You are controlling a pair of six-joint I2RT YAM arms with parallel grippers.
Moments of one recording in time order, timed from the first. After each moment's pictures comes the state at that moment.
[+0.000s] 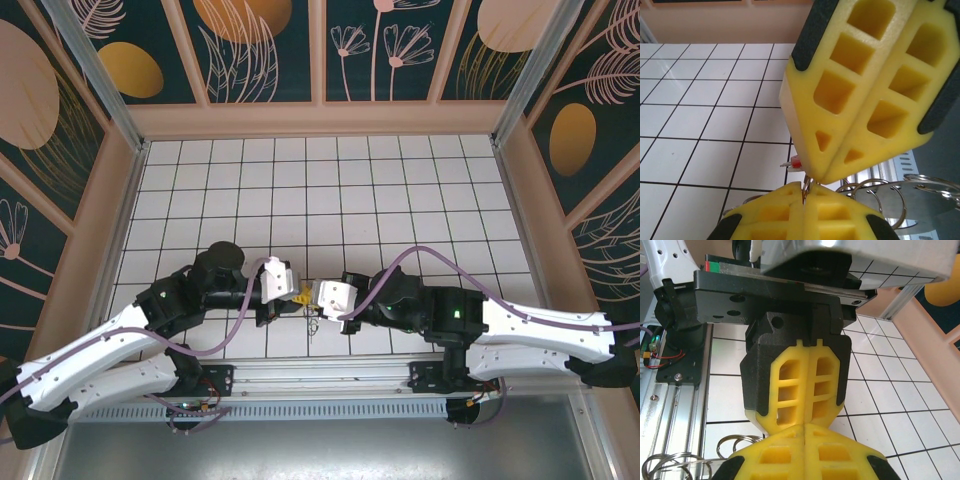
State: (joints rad) left arm -0.96 0.82 0.81 -0.43 0.46 0.24; right arm 1.40 0.91 0.90 -0.34 0.14 -0.38
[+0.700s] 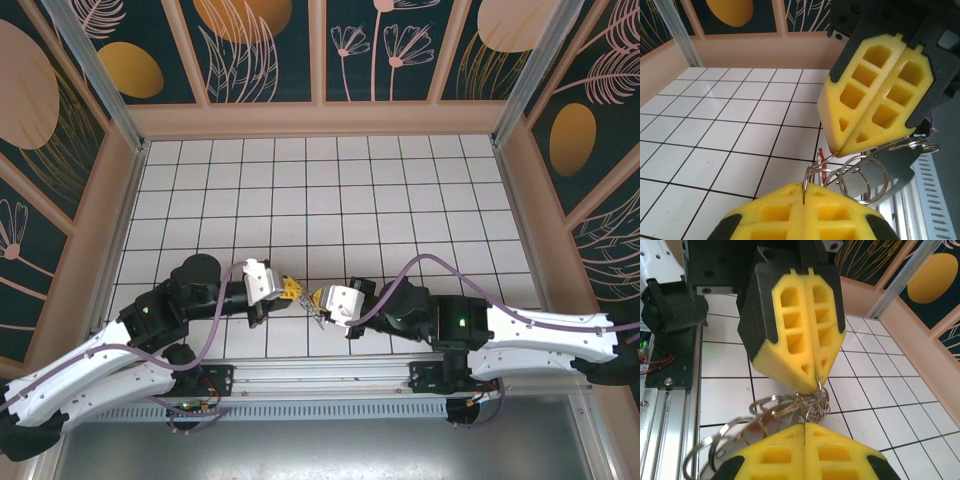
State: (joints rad) left arm -0.97 0.67 0.72 -0.34 0.34 0.17; right arm 1.45 0.85 0.80 -0.28 0.25 -0.34
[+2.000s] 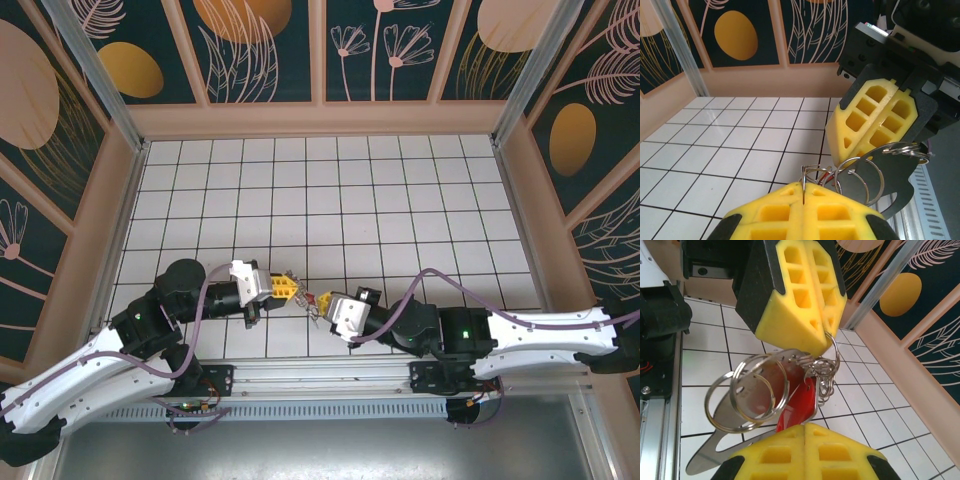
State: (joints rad) left arm -0.97 0.60 0.69 -0.25 0.38 0.15; right arm 1.58 0.79 0.72 -0.16 0.45 -0.38
